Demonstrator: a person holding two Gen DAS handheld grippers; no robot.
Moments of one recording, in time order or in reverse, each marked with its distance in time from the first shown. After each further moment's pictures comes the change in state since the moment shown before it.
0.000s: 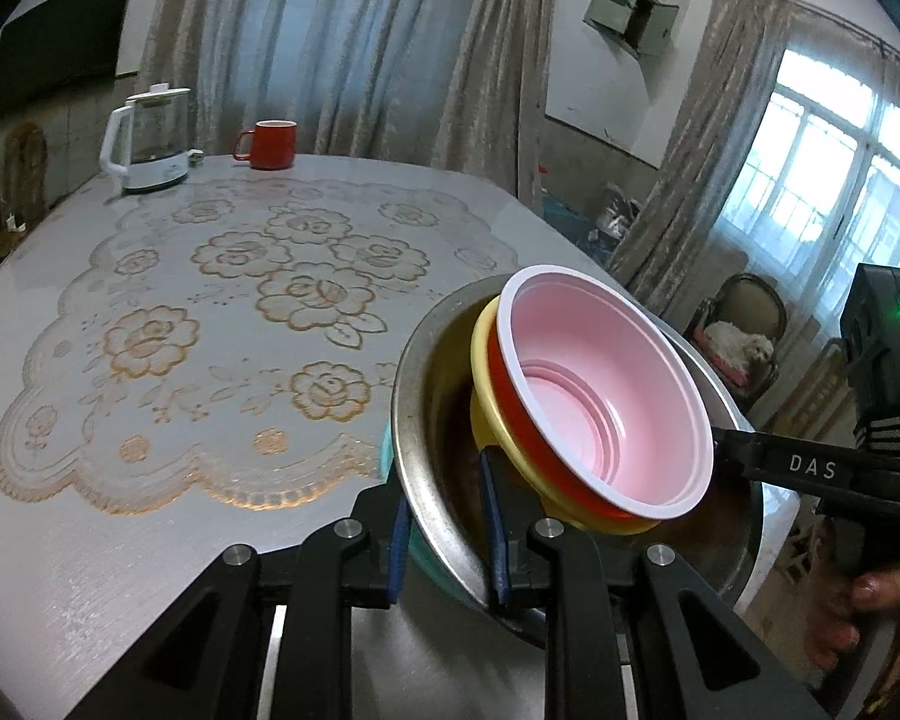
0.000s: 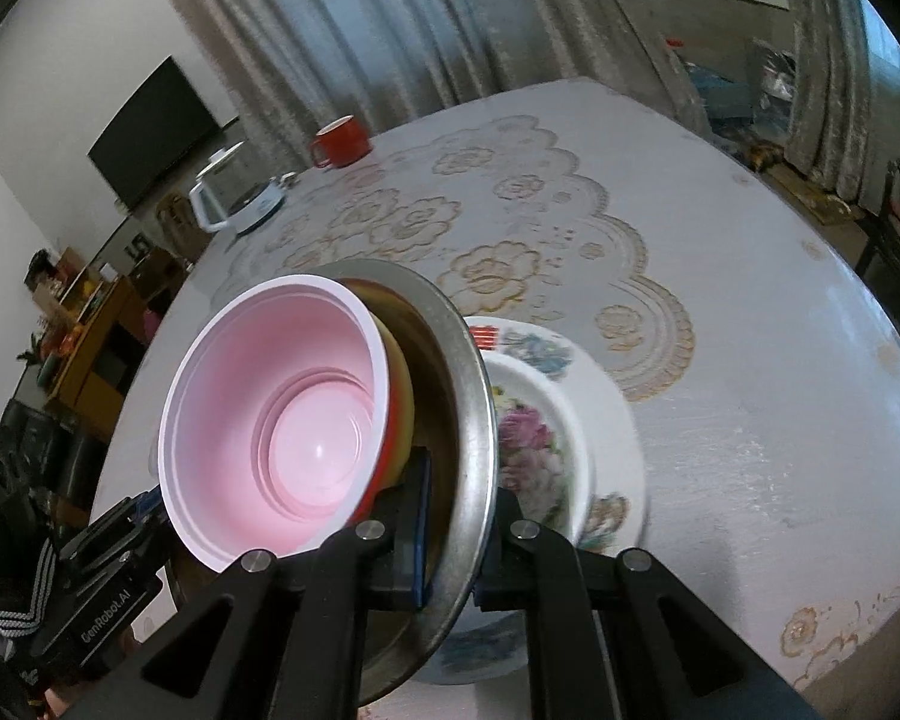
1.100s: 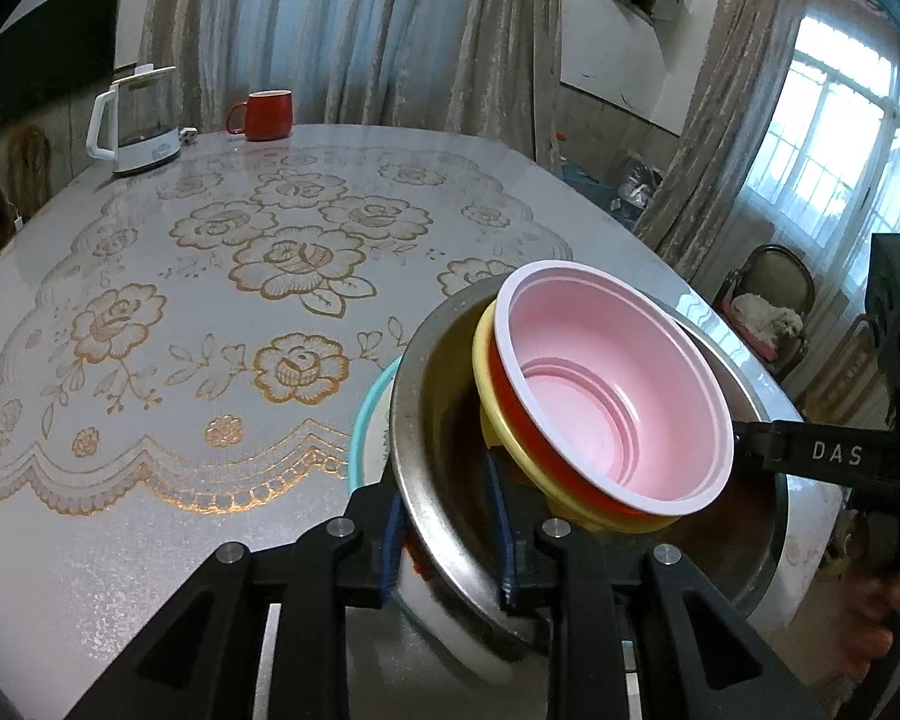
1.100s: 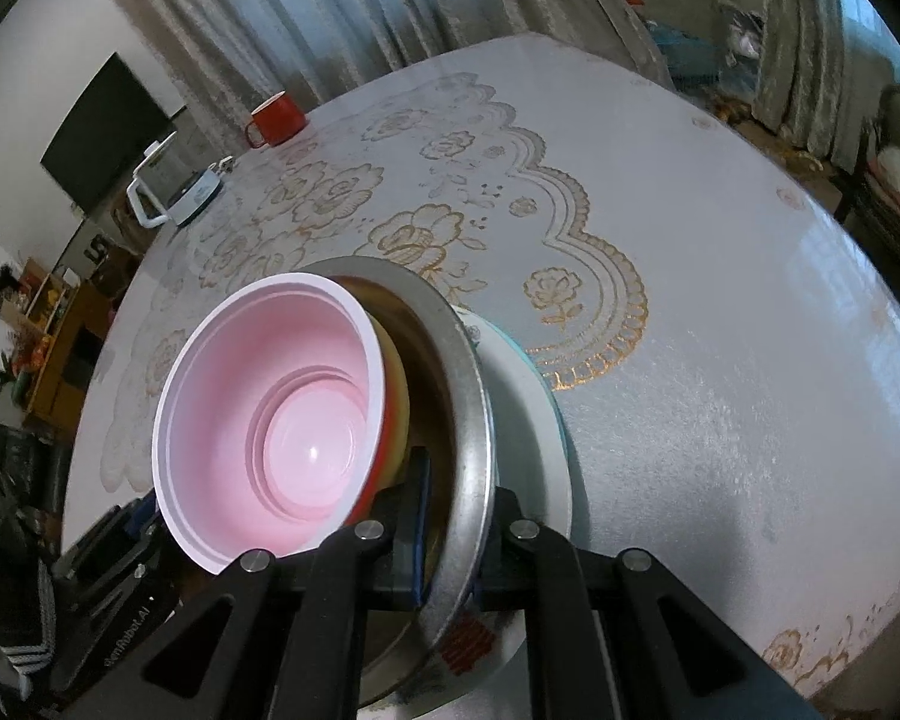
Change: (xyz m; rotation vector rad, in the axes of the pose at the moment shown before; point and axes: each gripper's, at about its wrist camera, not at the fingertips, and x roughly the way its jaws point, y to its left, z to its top) left arm 0.047 -0.014 -0.006 0.018 0.059 0.068; right arm 0.031 -0.038 0.006 0.083 0.086 -0.063
